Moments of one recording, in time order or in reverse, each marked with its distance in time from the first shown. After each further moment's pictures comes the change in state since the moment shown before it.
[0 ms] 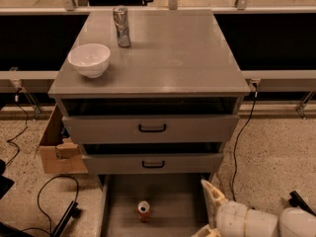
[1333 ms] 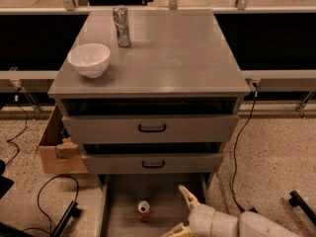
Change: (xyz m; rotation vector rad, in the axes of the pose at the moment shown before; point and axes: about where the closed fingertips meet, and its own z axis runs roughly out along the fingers) arm 0.067 0.002 0.101 -0.031 -0.129 0.097
